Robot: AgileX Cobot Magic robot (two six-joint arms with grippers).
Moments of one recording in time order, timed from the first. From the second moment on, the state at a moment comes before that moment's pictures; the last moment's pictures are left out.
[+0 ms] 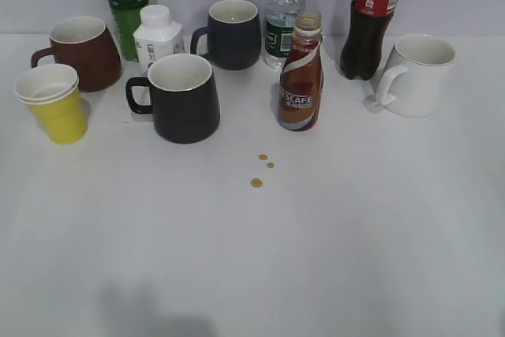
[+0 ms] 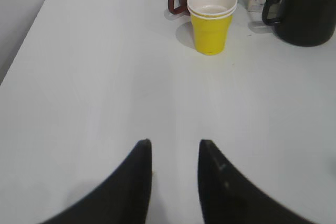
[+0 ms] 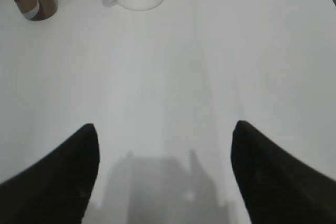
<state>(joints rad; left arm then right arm) -0.01 -0.01 -0.52 0.01 1.07 0.04 0.07 -0.01 -0.50 0.01 1.04 0.00</state>
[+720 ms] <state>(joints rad) -0.01 -0.01 -0.52 0.01 1.07 0.04 0.07 -0.01 -0.50 0.01 1.04 0.00</state>
